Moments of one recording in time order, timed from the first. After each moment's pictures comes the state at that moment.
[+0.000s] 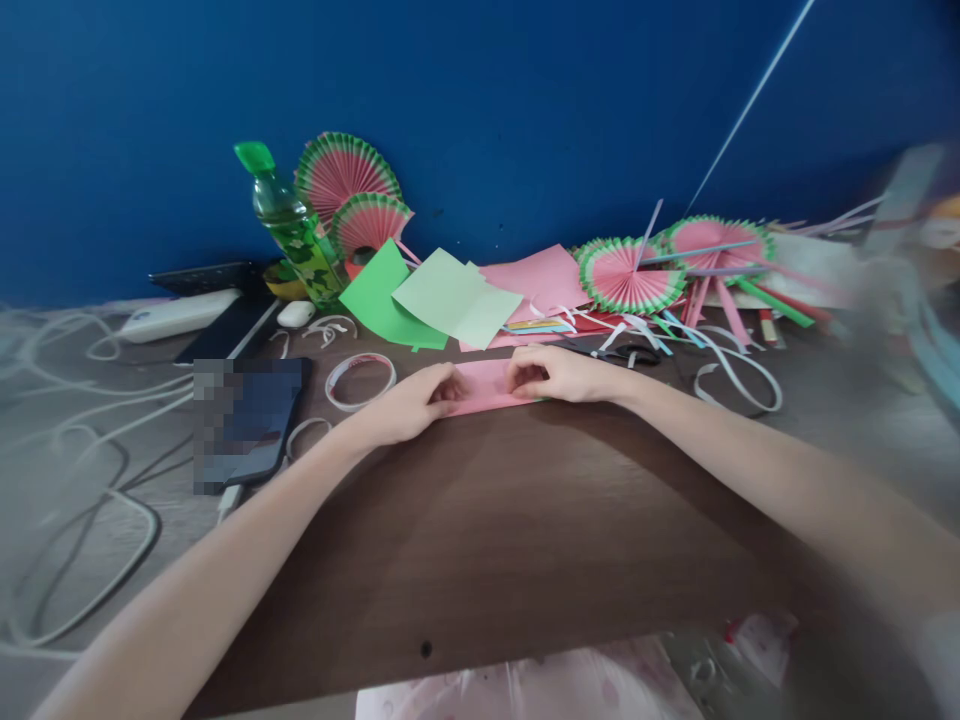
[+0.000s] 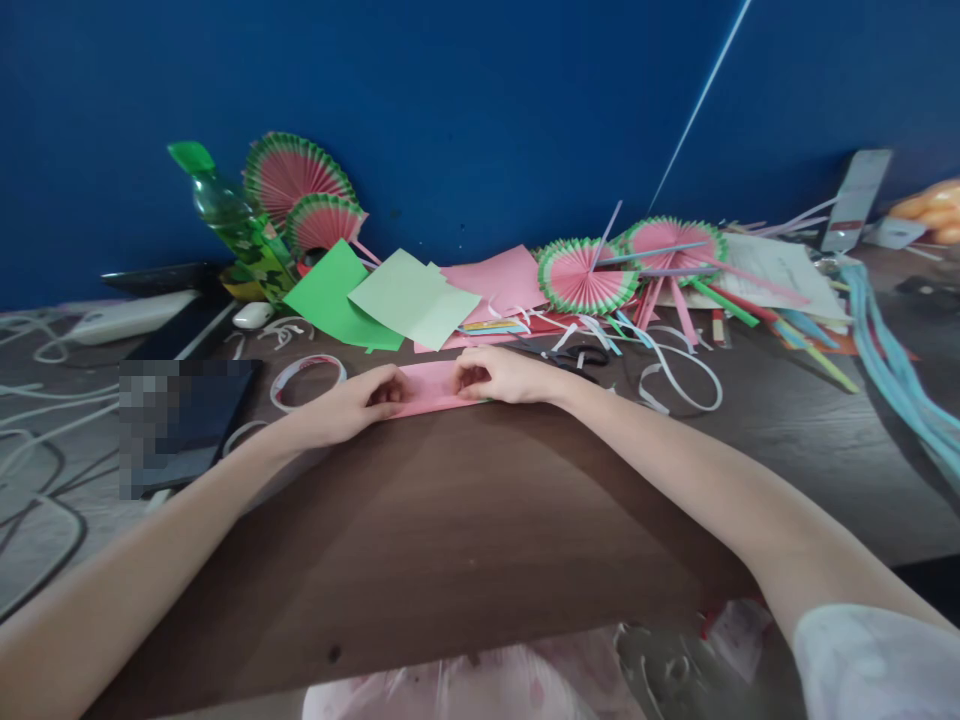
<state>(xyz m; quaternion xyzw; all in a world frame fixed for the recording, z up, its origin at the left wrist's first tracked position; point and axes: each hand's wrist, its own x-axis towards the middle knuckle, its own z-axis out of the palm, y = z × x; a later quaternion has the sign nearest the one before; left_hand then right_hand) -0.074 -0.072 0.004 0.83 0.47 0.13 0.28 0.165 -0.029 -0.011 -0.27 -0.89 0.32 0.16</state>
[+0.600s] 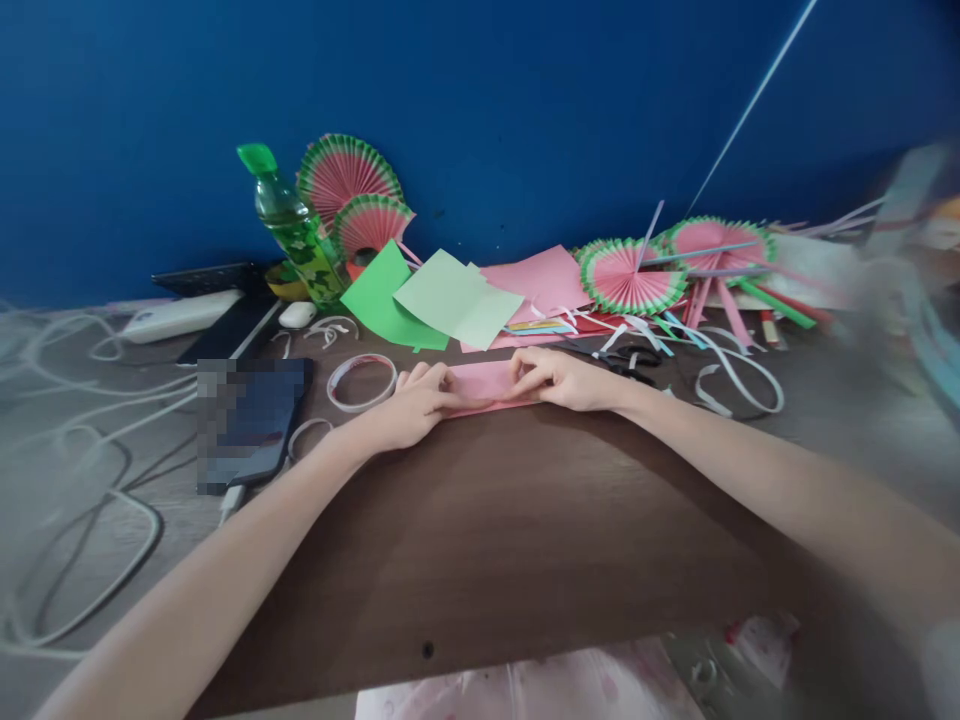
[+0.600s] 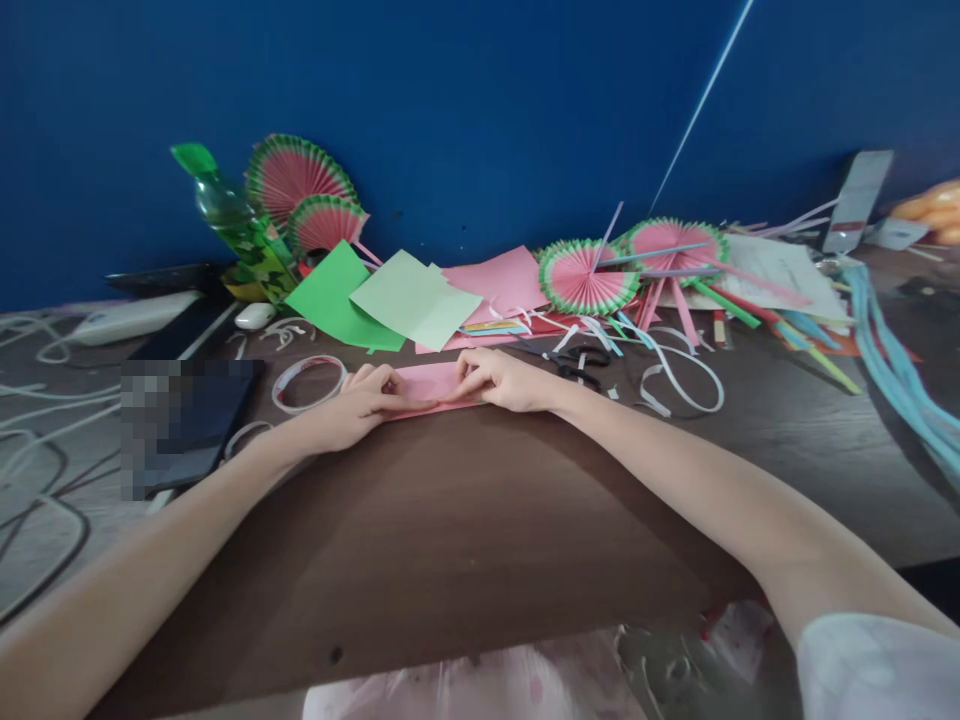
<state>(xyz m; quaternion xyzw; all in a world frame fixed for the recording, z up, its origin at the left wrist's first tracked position) -0.077 -0.074 0.000 0.88 0.44 0.00 0.15 0.168 -0.031 -0.023 -0.24 -0.91 0.30 0.18</state>
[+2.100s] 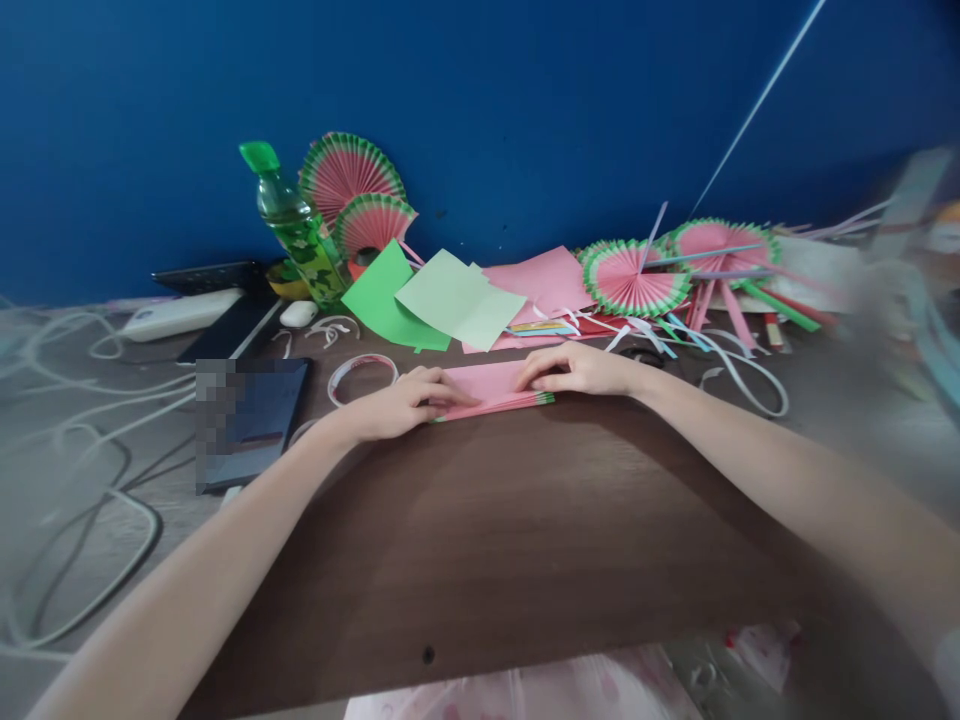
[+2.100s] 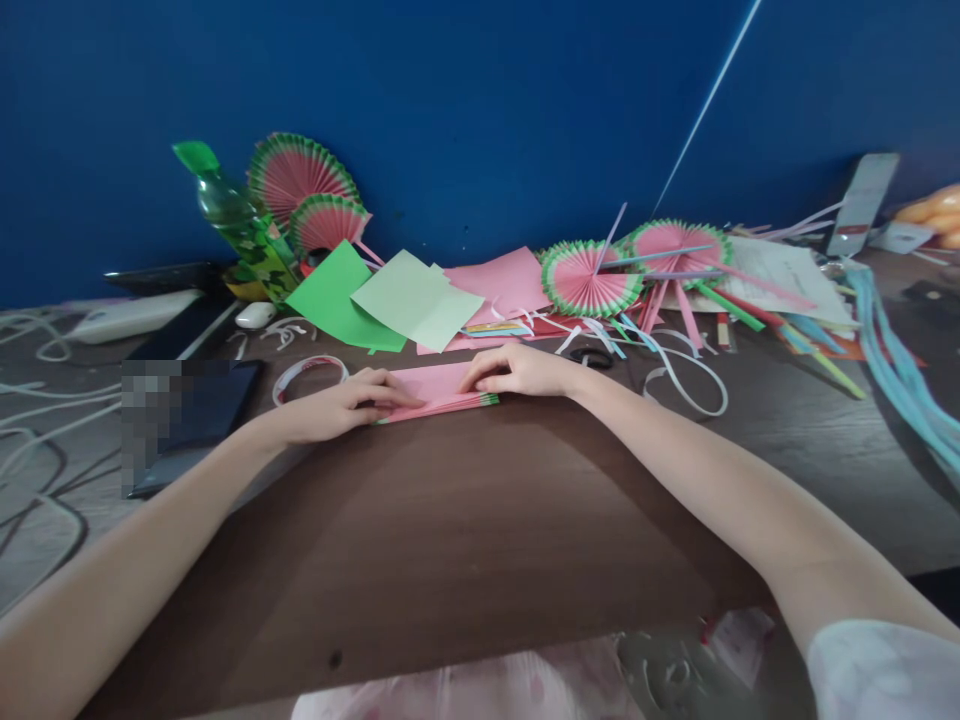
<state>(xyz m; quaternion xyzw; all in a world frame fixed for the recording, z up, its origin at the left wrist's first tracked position) -0.096 -0.060 0.004 0.88 0.38 0.02 0.26 0.184 -0.021 -0.007 -0.27 -0.86 0.40 0.15</state>
